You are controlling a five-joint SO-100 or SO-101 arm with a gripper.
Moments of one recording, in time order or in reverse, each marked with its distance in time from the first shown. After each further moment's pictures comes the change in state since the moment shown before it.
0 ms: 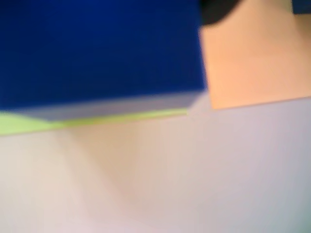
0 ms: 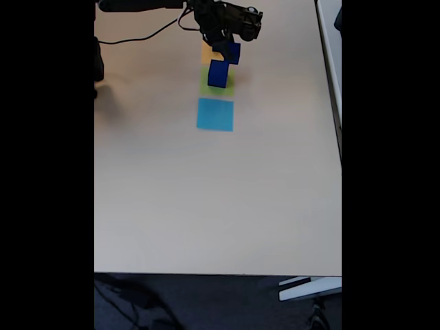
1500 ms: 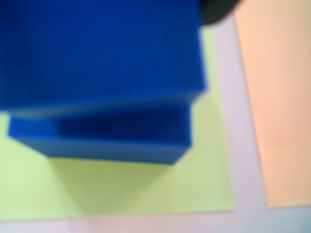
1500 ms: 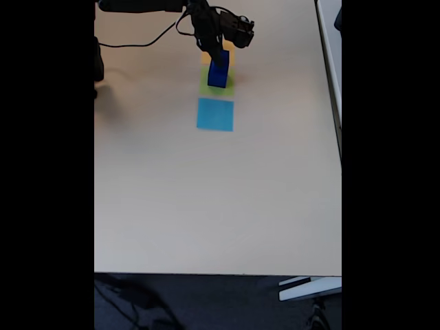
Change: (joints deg) arm -0.1 0.0 4.7 3.6 -4.1
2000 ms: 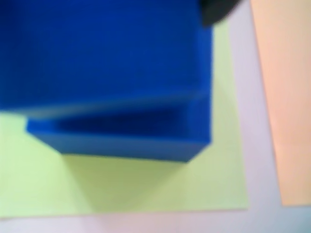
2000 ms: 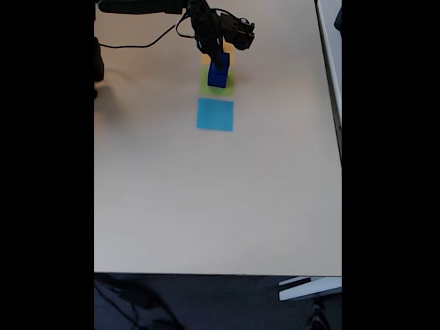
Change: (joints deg) arm 0.7 0.0 0.0 0.0 -1.4
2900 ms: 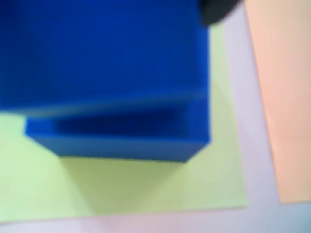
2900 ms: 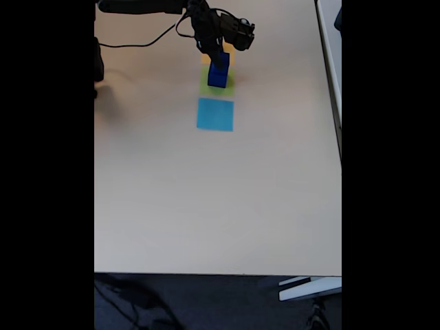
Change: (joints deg) arm 0.0 0.0 0.0 0.1 1.8
